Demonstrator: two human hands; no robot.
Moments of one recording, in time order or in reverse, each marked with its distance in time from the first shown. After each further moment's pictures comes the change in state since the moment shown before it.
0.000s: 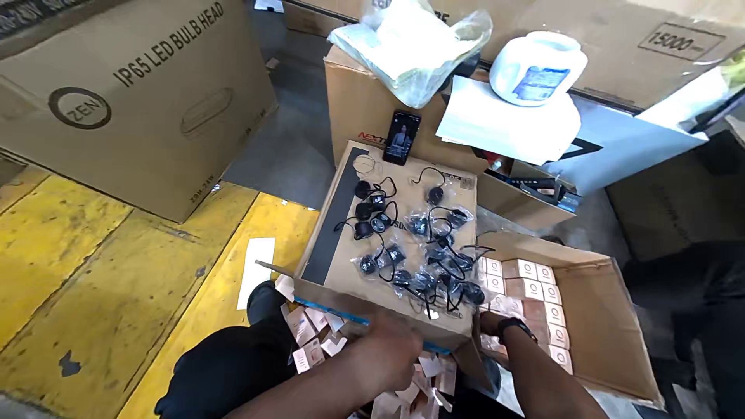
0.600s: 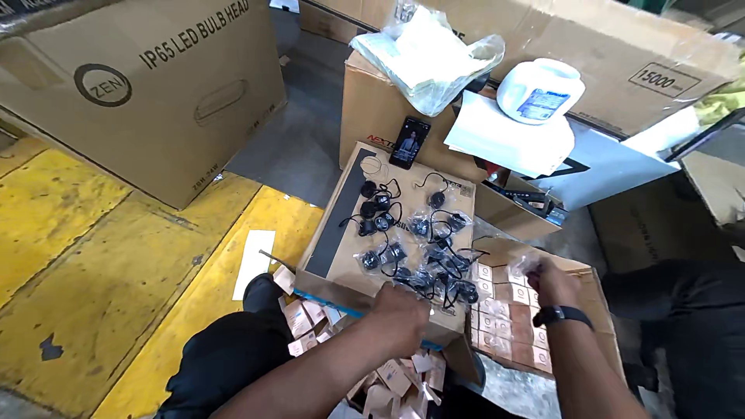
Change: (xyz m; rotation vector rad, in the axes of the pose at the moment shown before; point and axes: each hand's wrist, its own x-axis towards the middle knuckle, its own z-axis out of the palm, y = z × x) left_hand -0.012 -0.005 -0.018 -0.045 0.258 0.040; right_hand -0.132 0.030 -0.083 1.604 1.194 0.011
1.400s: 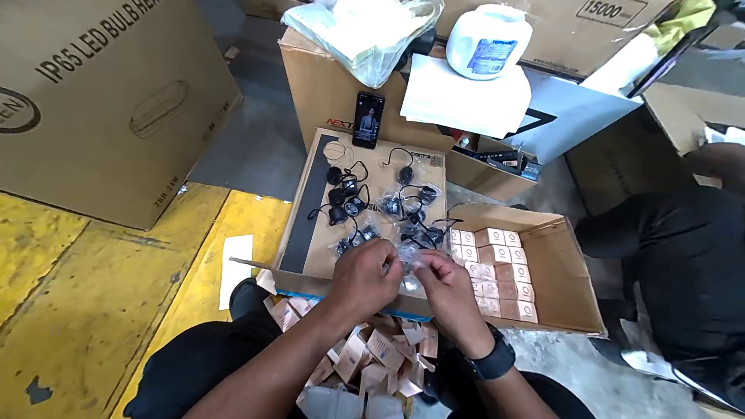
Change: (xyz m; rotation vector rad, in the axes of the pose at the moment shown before) left_hand 0.014 -0.007 -0.001 -0.361 0.767 -0.075; right_hand -0.207 -0.019 0.031 0.076 -0.605 -0.487
